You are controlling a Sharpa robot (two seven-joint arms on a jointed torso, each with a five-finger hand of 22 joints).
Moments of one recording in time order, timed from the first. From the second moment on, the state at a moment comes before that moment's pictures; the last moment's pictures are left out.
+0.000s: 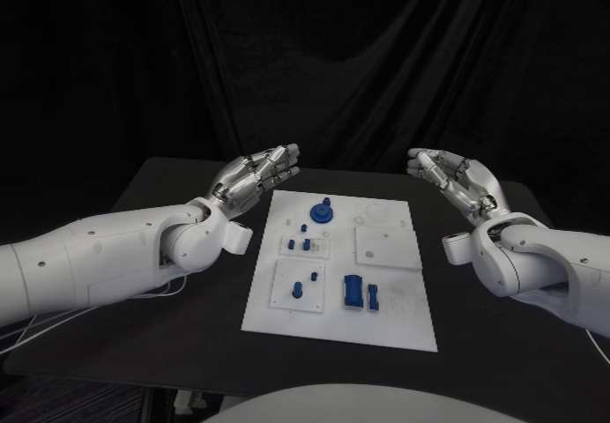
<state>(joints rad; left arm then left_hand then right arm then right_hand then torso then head) 1.21 -0.83 -0.21 1.42 0.00 0.03 0.68 1.34 0.25 -0.19 0.29 0.40 0.40 0.15 0.05 0.04 0.18 0.13 0.31 0.04 0.08 0.16 0.21 0.03 0.10 0.10 0.19 0.09 0.12 1.23 -0.92 -0.25 1.55 -0.23 -0.58 0.63 1.05 0.11 -0.16 0.29 0.36 0.52 0.02 0.25 0.24 0.48 0.17 0.34 0.25 0.55 0.15 0.22 0.10 0.15 0.31 0.26 0.04 0.40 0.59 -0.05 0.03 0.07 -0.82</state>
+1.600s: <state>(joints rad) 1.05 -0.78 0.00 1.57 0.00 -0.70 0.53 0.24 0.01 -0.01 0.01 0.01 0.00 -0.01 0.00 0.00 0.00 0.00 0.01 0.00 0.00 0.01 0.00 0.00 0.01 0.00 0.01 0.00 0.00 1.05 -0.78 0.00 1.57 0.00 -0.75 0.53 0.01 0.00 0.00 0.00 0.00 0.00 0.00 0.00 0.00 0.00 0.00 0.00 0.00 0.01 0.00 0.00 0.00 0.01 0.00 0.01 0.00 0.00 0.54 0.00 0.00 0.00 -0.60</state>
